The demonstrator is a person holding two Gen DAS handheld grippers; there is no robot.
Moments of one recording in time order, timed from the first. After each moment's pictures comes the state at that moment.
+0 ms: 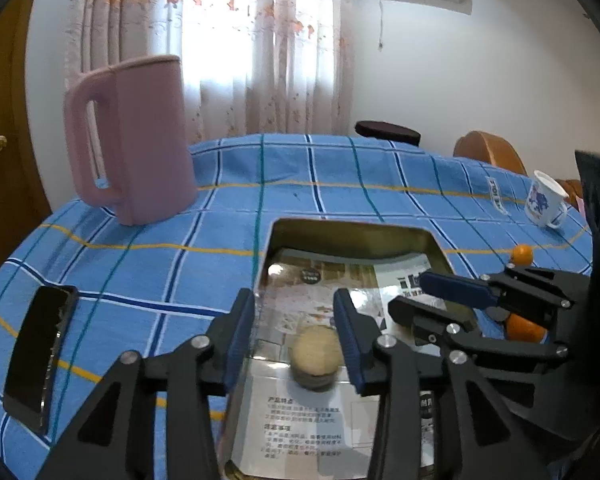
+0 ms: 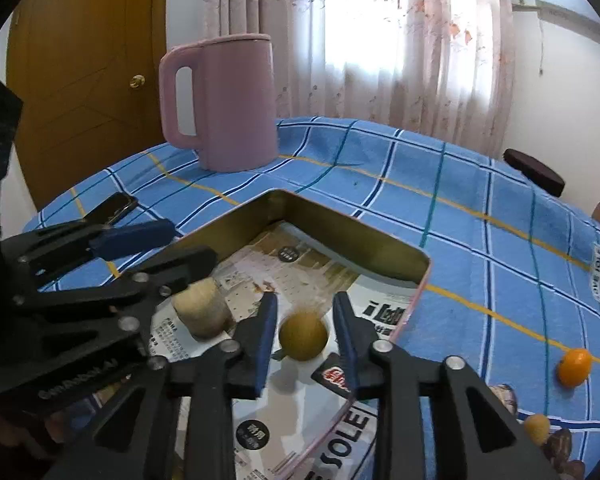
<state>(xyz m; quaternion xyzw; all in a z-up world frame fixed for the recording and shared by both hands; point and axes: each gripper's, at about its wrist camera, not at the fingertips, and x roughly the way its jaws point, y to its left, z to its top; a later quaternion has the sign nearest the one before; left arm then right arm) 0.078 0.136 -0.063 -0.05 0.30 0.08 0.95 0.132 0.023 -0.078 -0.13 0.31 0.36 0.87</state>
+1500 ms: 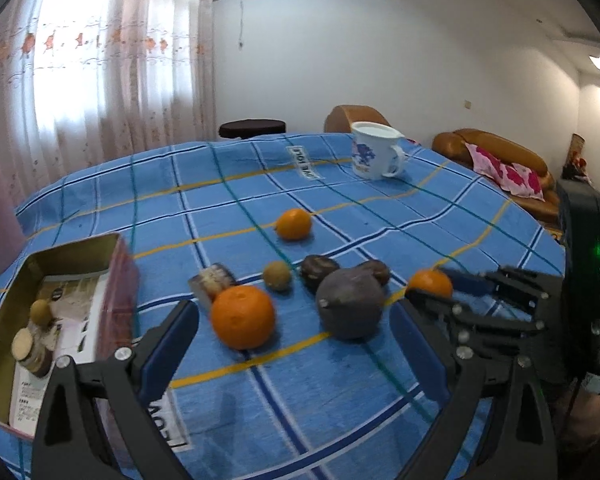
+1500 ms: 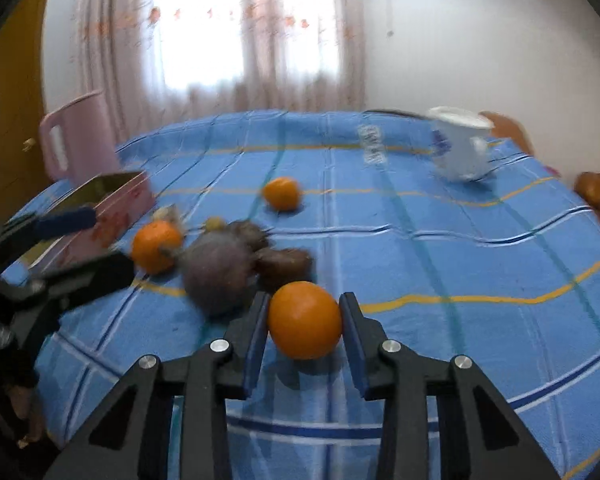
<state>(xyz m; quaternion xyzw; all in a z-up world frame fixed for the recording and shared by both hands) 0.066 -0.069 -0.061 0.02 0.29 -0.15 0.94 0.078 -0.238 -0.091 -0.04 0.32 0.14 0.94</state>
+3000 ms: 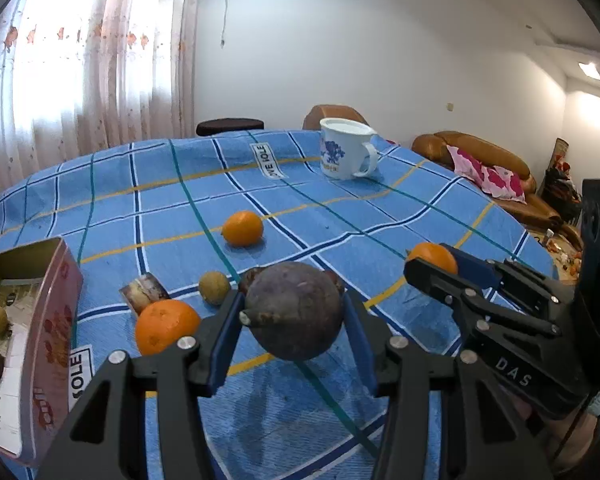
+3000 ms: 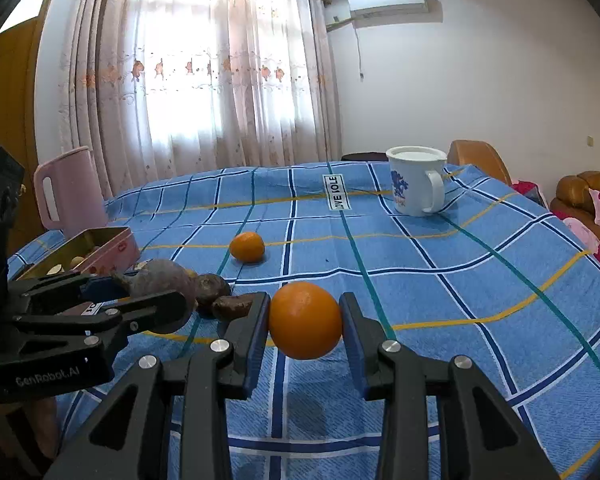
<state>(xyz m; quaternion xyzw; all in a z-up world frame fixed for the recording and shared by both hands) 0.080 -0.102 -0.070 0.00 0.29 -0.18 0.94 0.069 -0.270 -0.081 0.00 0.23 0.13 0.96</state>
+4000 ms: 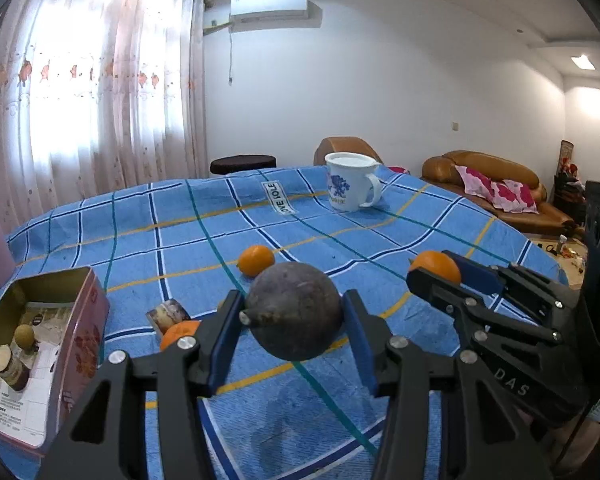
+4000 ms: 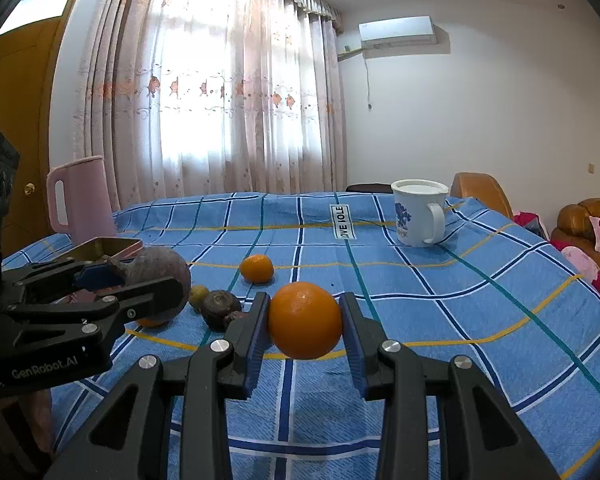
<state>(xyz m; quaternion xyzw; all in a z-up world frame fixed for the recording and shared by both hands) 0.054 -0.107 -0.061 0.02 0.22 -0.15 0.96 0.051 -0.267 -0.077 -0.01 0.17 0.14 0.98</state>
